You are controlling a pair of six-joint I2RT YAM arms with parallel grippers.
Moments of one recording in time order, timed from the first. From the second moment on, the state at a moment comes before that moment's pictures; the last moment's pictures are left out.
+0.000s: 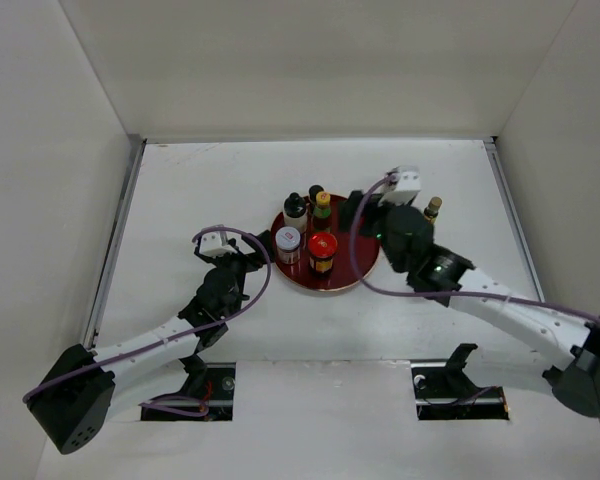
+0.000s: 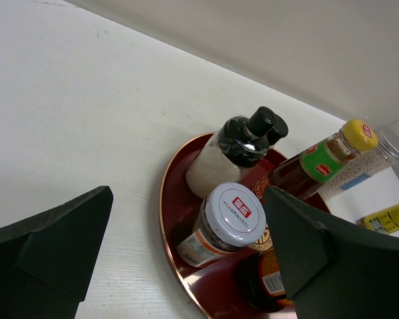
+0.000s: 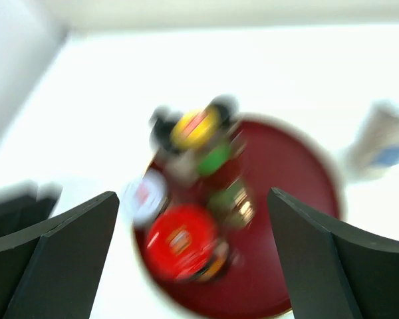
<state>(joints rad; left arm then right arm) -0.73 0.93 0.23 0.71 -0.68 -0.49 0.88 1.17 0.91 0.06 0.56 0.37</state>
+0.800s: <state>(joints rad) -0.75 0.96 0.23 0.72 -0.67 -0.50 0.33 1.79 1.36 -0.15 0.42 0.31</state>
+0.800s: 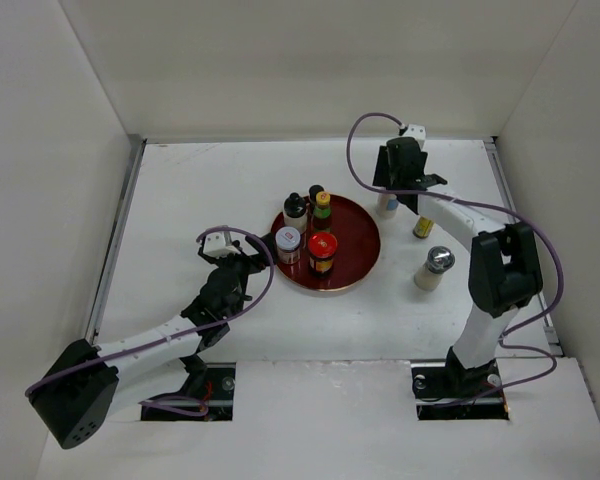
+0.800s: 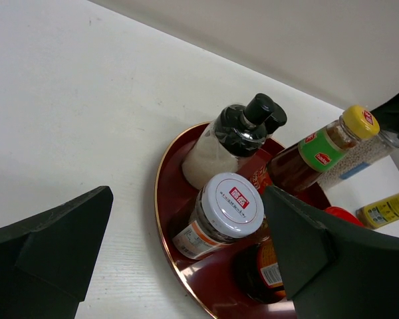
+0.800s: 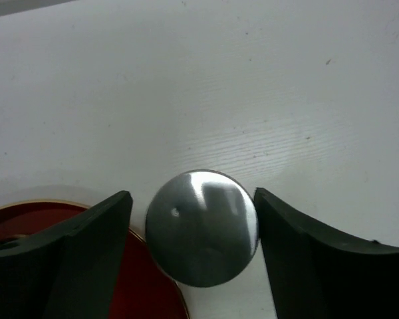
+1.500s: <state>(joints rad) -0.75 0.97 0.23 0.72 -0.67 -0.51 0.50 1.54 1.27 -0.09 0.42 0.30</state>
